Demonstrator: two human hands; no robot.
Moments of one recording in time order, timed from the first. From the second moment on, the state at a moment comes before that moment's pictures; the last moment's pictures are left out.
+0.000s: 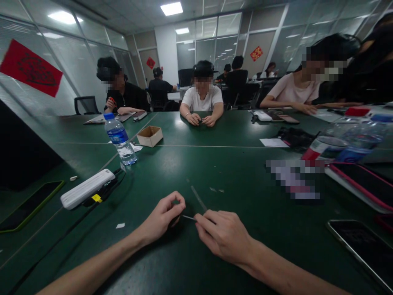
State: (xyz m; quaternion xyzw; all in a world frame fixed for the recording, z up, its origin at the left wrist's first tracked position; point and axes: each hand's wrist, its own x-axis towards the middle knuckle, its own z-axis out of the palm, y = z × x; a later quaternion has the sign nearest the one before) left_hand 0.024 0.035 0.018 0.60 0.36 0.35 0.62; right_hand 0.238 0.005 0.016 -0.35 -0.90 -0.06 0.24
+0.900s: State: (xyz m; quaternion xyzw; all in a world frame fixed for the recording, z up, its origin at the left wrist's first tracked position) left_hand 0.027 0.037 0.012 0.54 0.32 0.39 0.67; right_hand 0.236 0.004 0.020 -0.40 -0.88 -0.03 0.25
